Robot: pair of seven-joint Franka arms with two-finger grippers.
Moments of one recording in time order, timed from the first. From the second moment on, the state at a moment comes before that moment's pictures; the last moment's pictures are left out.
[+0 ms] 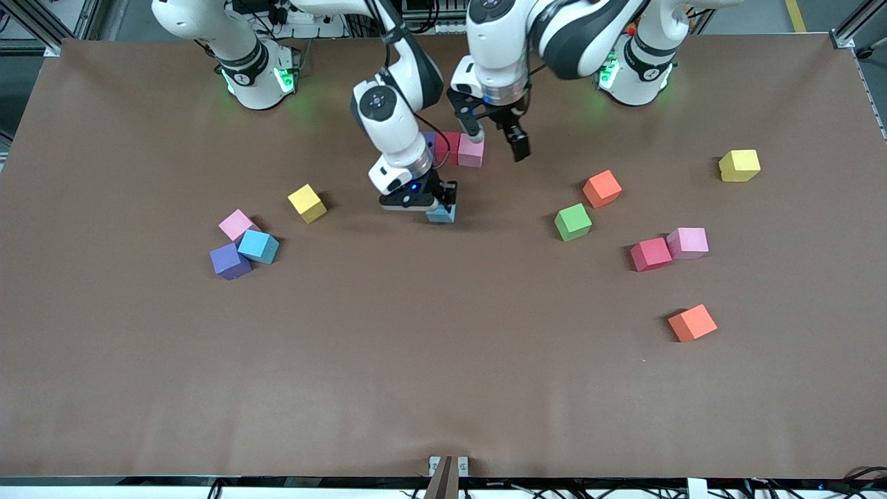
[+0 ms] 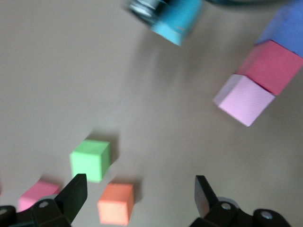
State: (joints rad) left arm -0.12 0.01 -0.78 -2.08 0.17 1.96 0.13; right arm 1.33 0.48 -0.41 -2.07 0.62 2.74 0.63
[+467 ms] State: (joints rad) left arm -0.07 0.00 -0.57 -1.87 0.15 1.75 0.09; right arm 1.54 0.53 -0.52 -2.04 0.62 2.72 0.78
